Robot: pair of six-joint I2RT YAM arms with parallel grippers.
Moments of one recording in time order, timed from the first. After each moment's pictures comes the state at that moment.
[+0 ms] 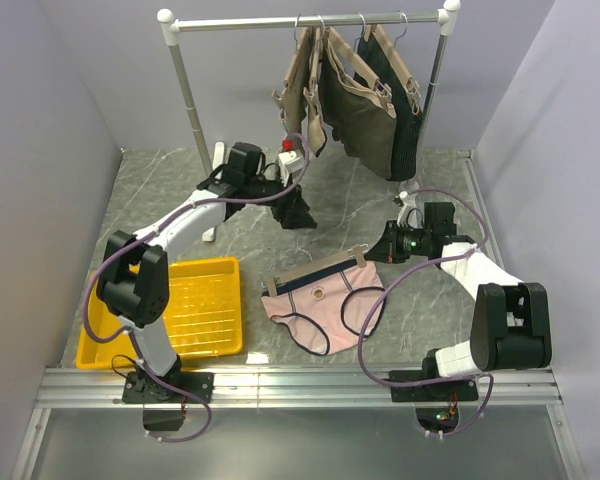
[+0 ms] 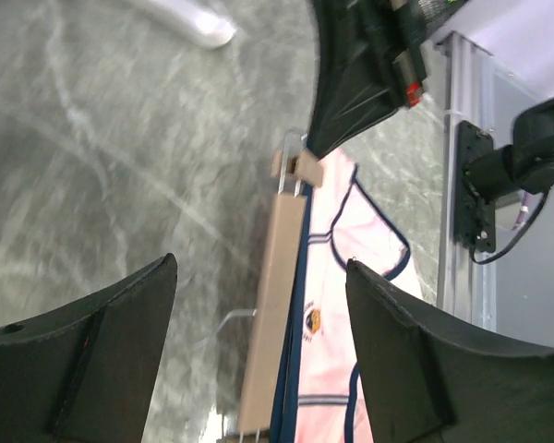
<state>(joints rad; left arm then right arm) -0.47 1.79 1.43 -0.22 0.94 0.07 0.01 1.41 0.76 -0.24 -0.83 0.07</state>
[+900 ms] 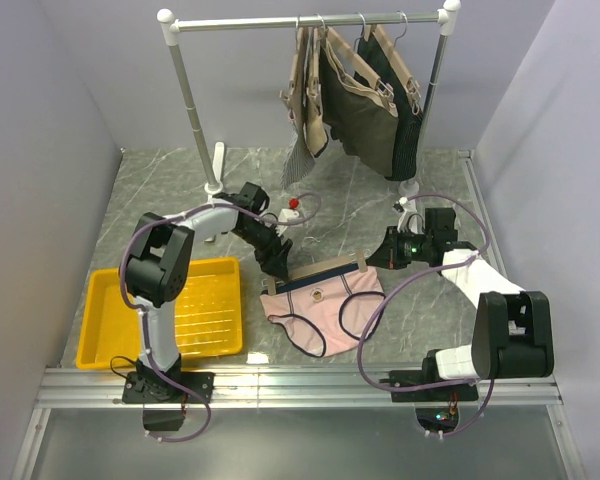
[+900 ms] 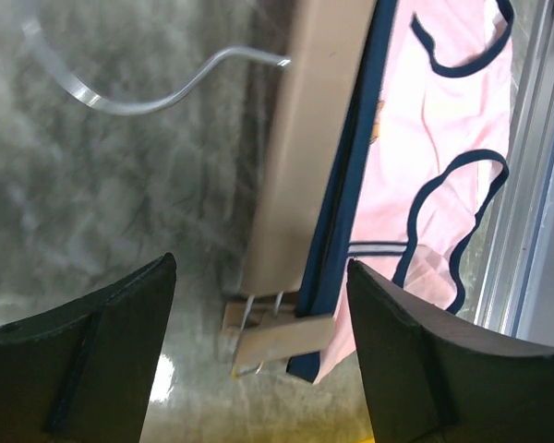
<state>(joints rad) -0.44 1.97 1.34 -0.70 0.86 0.58 0.01 1.37 0.71 -0.24 -0.81 0.03</state>
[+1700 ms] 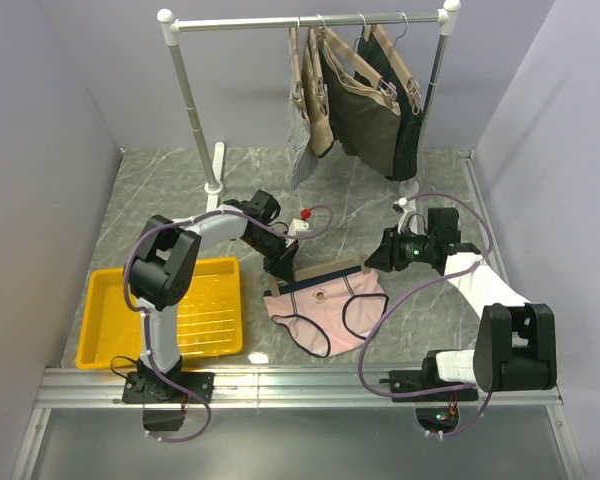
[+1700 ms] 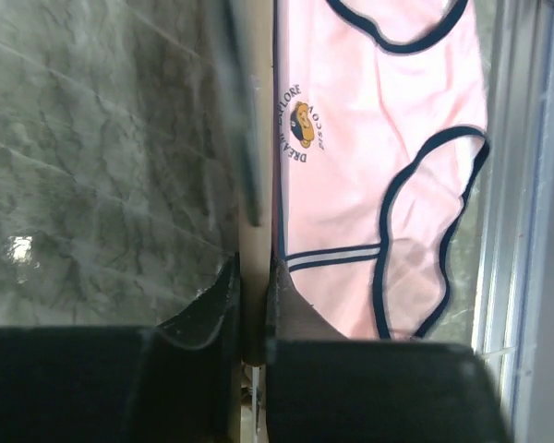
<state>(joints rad) -0.51 1.97 1.31 -0.68 0.90 0.66 0.01 1.30 0.71 -0.28 -0.86 -0.06</state>
